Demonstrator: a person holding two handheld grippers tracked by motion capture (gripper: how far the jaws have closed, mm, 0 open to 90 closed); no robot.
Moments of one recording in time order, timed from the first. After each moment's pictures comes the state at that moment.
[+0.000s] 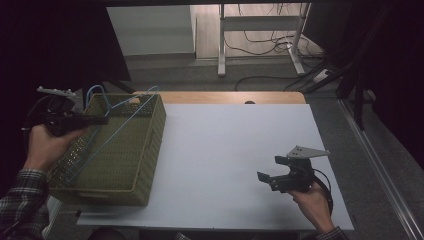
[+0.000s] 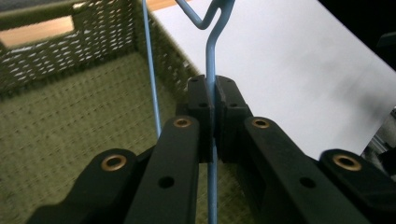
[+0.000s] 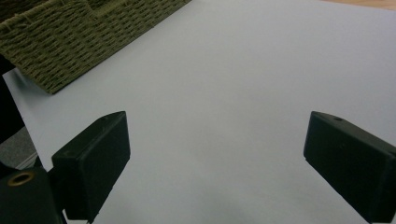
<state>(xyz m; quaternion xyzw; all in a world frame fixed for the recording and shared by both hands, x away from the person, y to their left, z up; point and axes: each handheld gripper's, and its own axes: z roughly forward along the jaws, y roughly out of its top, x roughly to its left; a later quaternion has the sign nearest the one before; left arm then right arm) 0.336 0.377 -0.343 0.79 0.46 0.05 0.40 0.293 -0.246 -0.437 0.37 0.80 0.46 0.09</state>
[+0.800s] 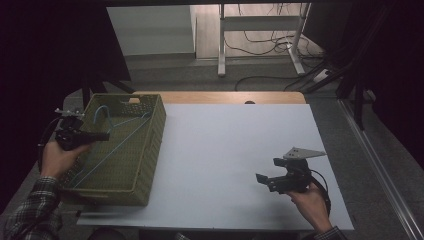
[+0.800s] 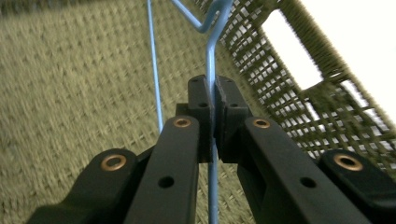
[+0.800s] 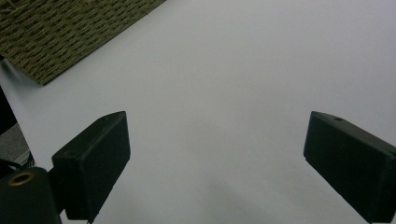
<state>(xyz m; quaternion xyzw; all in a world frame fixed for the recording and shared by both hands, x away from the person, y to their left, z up) 0.356 0.407 -0.439 0.77 0.52 0.03 0.37 0.296 -0.243 -0.447 0.38 0.81 0.44 0.09</state>
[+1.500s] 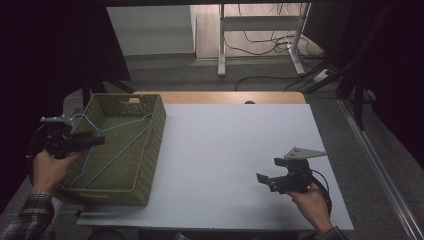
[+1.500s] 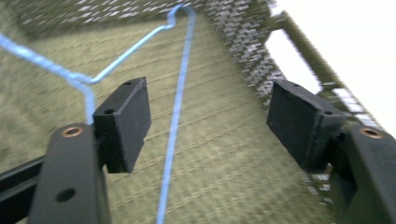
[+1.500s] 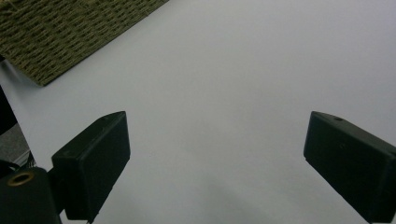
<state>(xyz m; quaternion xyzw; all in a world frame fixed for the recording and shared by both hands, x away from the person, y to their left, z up) 0.314 0.401 -0.421 0.74 0.53 0.10 0.40 0.295 -0.244 -0.445 0.37 0.81 0.44 0.09</state>
